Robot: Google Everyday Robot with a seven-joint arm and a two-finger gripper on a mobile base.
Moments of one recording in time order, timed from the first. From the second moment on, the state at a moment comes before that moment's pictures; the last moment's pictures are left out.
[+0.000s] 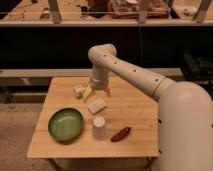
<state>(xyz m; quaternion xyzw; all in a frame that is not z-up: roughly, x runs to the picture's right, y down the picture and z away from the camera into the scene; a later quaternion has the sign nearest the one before) -0.042 0.043 0.771 -0.16 -0.40 -0.75 0.51</state>
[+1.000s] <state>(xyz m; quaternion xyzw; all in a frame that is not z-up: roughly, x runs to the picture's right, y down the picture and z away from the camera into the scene) -0.046 0.043 0.775 -0.15 -0.40 -0.74 0.52</state>
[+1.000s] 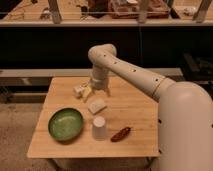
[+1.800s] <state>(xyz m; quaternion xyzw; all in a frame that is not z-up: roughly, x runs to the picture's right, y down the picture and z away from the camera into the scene) -0.093 0.060 0.846 -0.12 -0.36 -0.65 0.66</state>
